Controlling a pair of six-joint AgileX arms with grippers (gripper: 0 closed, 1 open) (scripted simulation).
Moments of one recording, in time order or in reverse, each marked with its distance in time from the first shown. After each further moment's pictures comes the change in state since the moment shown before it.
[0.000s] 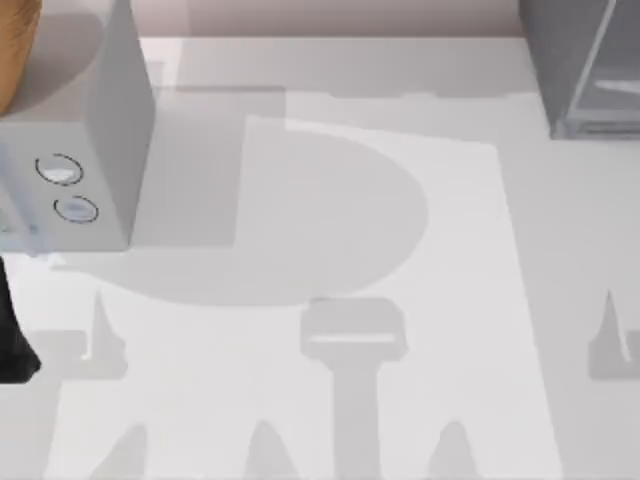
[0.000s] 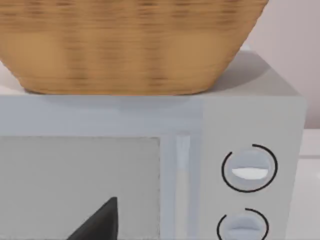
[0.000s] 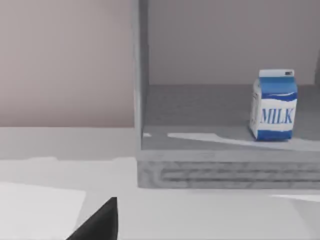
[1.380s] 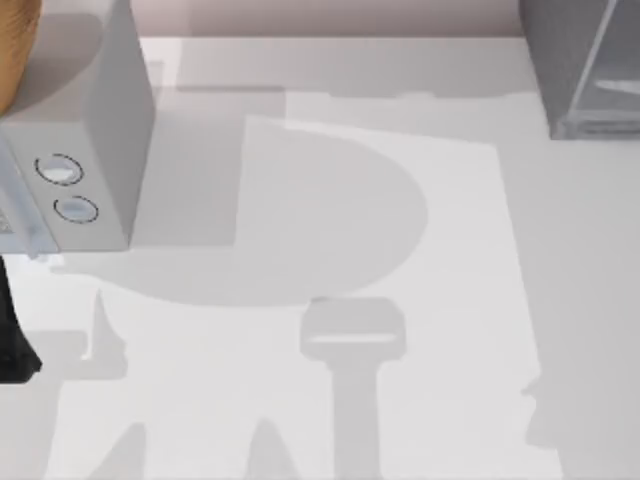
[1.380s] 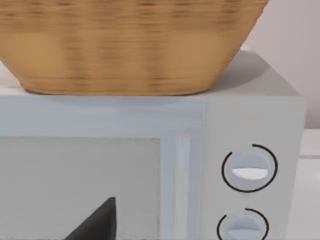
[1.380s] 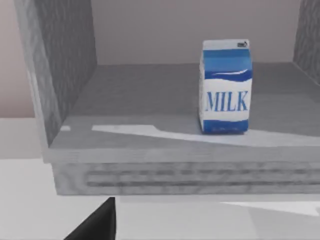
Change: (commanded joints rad) left arm 0.000 0.000 0.000 0.000 0.000 0.000; right arm -0.461 1.568 0.147 1.387 -0.445 0.016
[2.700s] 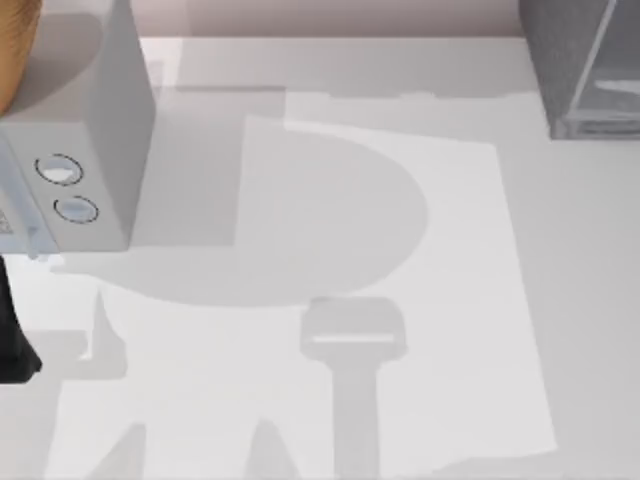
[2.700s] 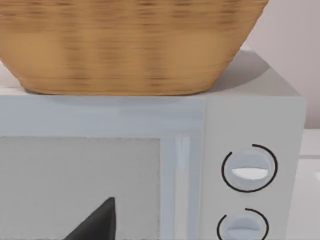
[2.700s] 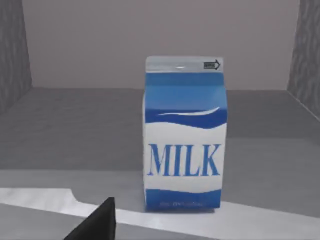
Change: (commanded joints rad) left arm 0.000 0.000 0.000 0.000 0.000 0.000; right arm 0.073 0.575 0.562 0.061 0.095 -0.012
